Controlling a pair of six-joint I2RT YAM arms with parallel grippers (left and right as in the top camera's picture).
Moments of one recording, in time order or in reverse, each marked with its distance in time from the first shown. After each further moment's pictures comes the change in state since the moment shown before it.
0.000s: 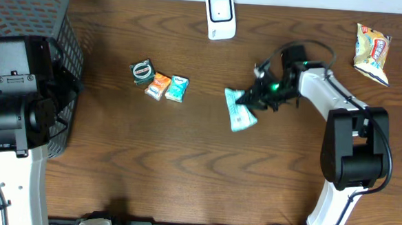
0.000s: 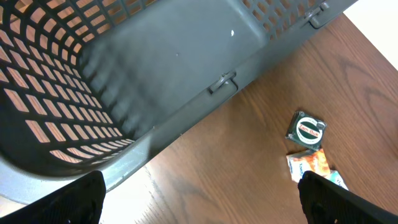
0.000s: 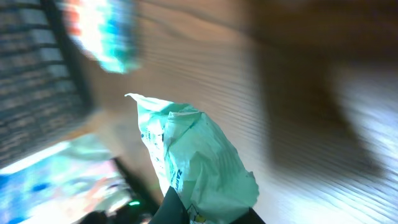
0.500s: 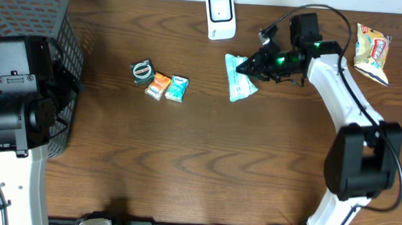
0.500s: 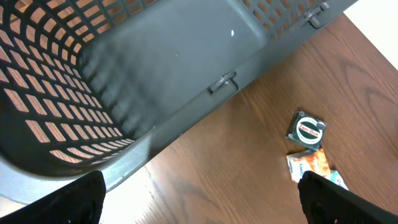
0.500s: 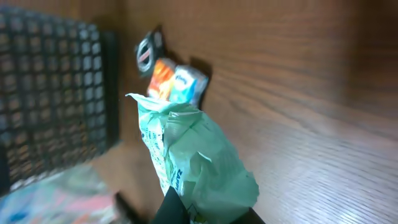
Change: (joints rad) left arm 0.000 0.000 0.000 0.000 0.000 0.000; right arm 0.036 -0.120 0.181 0.018 0.152 0.090
